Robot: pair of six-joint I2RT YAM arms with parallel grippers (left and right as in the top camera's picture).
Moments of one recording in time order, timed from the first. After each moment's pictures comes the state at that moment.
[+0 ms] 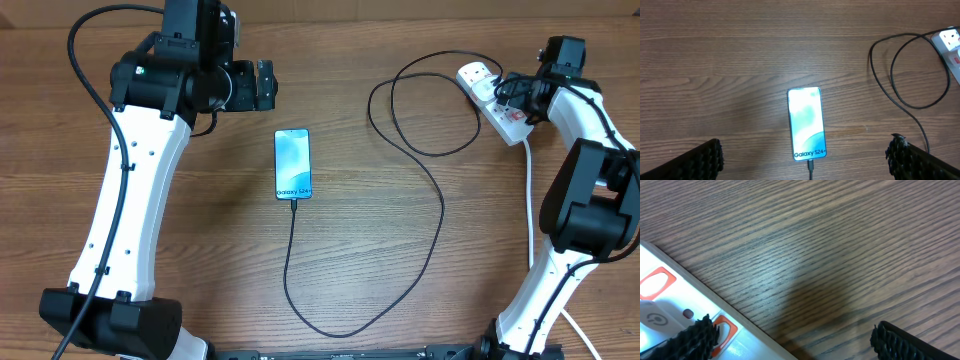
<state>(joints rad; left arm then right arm) -0.20 1.72 1.89 -1.15 0.08 -0.24 -0.26 2.24 1.69 -0.48 0.11 0.12</state>
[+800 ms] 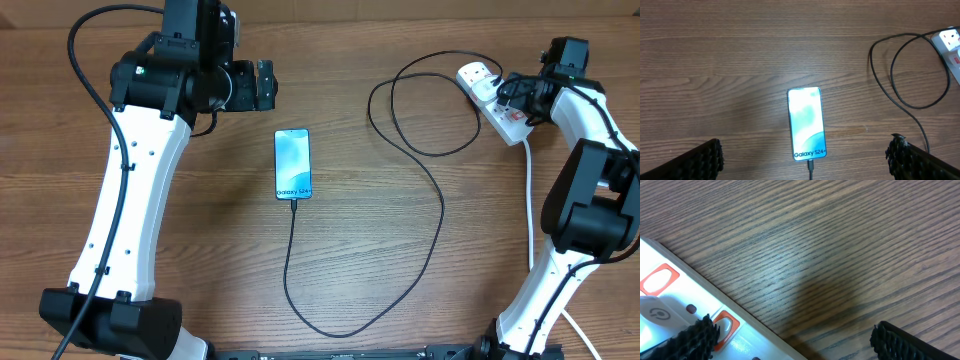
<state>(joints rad) -0.20 1.72 1.89 -1.15 0.08 -0.24 -0.27 2.24 1.69 -0.50 0.07 0.14</state>
